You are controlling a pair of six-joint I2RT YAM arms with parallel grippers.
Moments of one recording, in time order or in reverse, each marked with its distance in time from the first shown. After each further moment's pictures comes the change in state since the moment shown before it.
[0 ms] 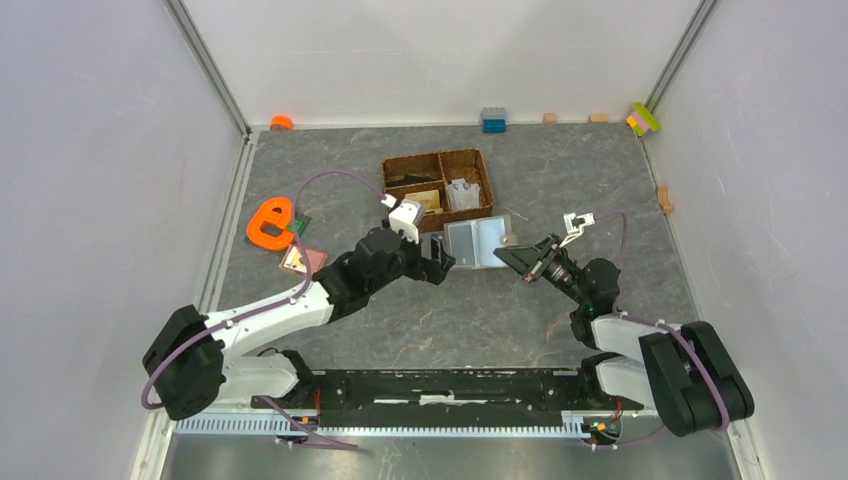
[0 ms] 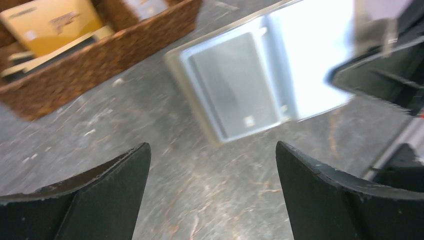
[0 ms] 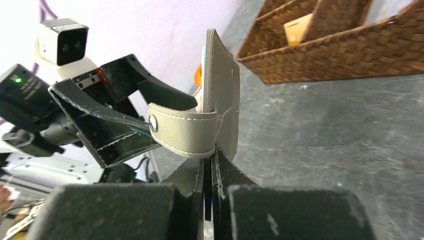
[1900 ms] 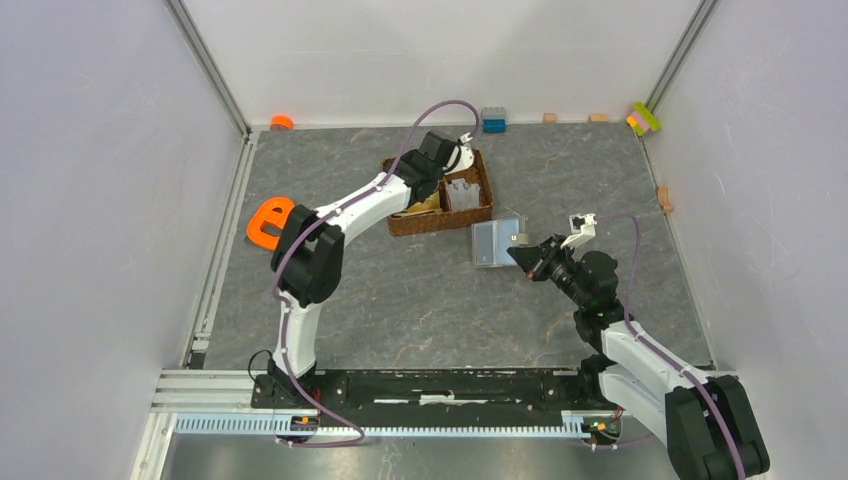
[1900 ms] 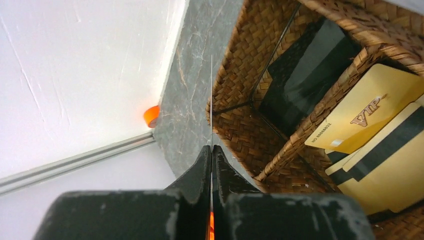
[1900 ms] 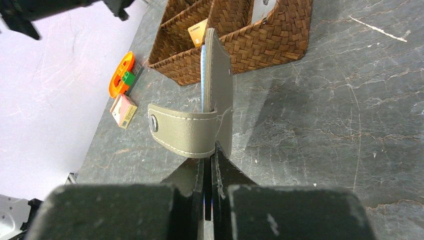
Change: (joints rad) left arm 0.222 0.842 1.012 -0.450 -0.404 1.158; right arm 0.028 -0.249 0.063 -0.555 0.271 -0.210
